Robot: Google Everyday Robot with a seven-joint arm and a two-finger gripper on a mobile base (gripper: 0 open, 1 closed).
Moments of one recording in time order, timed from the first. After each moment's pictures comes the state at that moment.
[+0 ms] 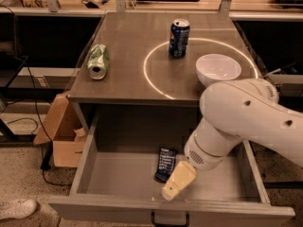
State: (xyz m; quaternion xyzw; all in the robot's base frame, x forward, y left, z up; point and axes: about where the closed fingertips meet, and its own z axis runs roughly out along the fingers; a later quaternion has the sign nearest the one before) arm 0.379 -0.101 0.718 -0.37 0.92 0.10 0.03
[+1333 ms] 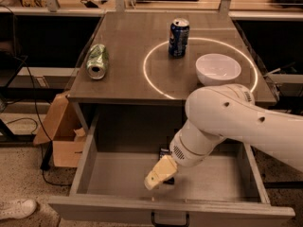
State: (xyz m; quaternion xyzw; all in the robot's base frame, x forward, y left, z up) arm 0.399 -0.066 0.693 -0.30 0.95 0.13 0.04
